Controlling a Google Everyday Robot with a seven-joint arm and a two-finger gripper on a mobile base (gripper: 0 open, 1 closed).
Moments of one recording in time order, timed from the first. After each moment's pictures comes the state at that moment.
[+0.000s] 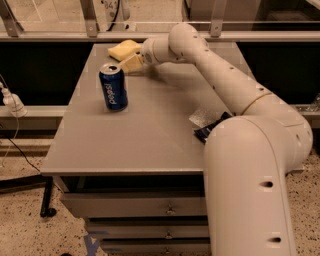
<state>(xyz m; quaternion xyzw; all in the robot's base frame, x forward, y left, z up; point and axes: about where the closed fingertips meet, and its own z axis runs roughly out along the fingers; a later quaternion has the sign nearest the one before) 0.873 0.081 0.846 -0.42 0.72 0.19 0.52</state>
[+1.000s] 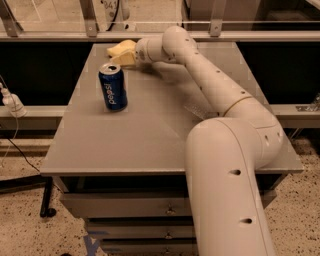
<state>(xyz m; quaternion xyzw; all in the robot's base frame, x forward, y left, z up) 0.908 0.105 0.839 -0.38 0.72 0.23 0.53</state>
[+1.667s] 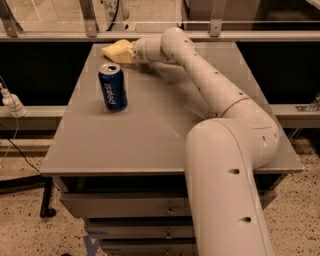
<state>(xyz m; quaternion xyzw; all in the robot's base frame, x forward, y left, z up) 0.911 0.110 0.841 -0.36 0.72 0.25 0.53</state>
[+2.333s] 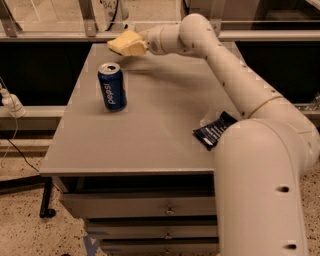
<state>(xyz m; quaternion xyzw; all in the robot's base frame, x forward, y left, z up) 0.873 0.068 0.893 -0.39 0.70 0.23 0.55</state>
